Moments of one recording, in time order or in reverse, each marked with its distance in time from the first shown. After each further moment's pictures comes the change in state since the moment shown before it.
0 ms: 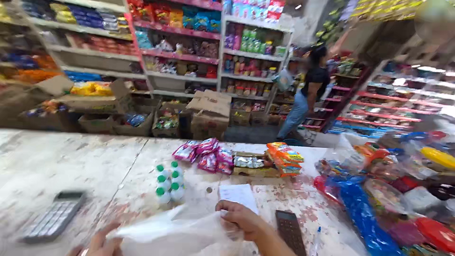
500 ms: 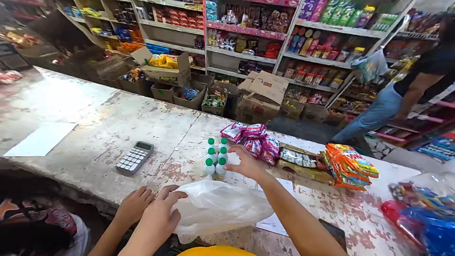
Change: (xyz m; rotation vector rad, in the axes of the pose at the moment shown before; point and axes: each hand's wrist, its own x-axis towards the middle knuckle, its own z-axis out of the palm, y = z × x) left_hand -0.018 0.017 -0.014 -0.079 0.034 -0.009; right_hand 0.158 -0.023 0.006 -0.909 0.020 -0.285
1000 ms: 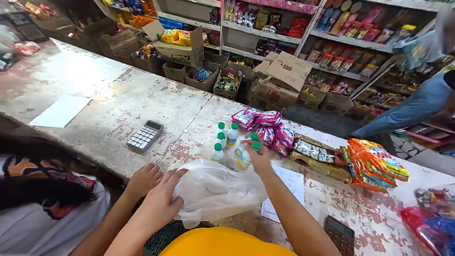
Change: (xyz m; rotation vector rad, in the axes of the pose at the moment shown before) left_hand -0.010 0.002 -0.013 -0.092 -0.114 -0.103; right_hand -0.017 0.019 0.038 0.503 0.454 -0.058
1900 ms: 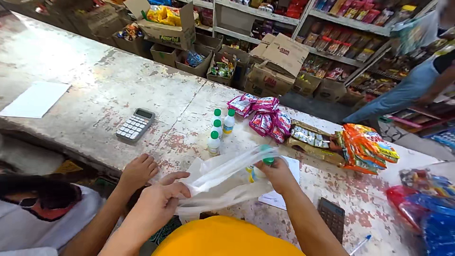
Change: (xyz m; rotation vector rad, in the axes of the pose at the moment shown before) left_hand -0.017 -0.005 0.007 -0.050 0.010 0.215; right_hand -0.073 -0.062 -0.037 -0.155 -0.058 0.398
